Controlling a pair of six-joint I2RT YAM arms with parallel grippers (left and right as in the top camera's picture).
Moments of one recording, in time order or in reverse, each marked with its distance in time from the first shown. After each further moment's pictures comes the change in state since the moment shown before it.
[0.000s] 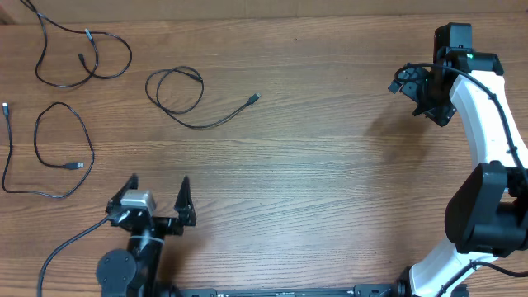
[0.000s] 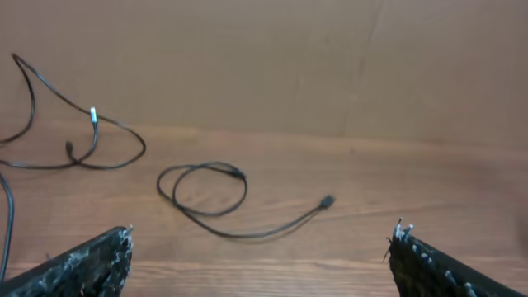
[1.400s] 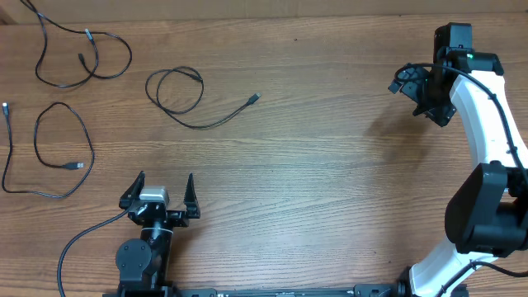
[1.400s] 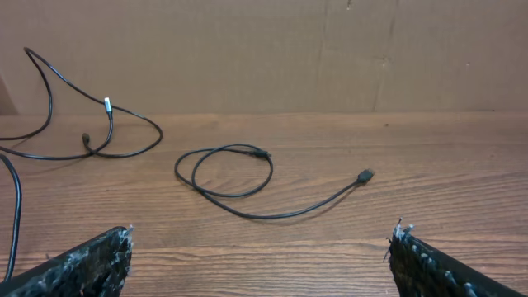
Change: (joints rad) left arm -0.039 -0.002 -0.224 0.213 -0.087 0.100; right arm 0.000 0.000 0.000 0.000 0.000 0.000
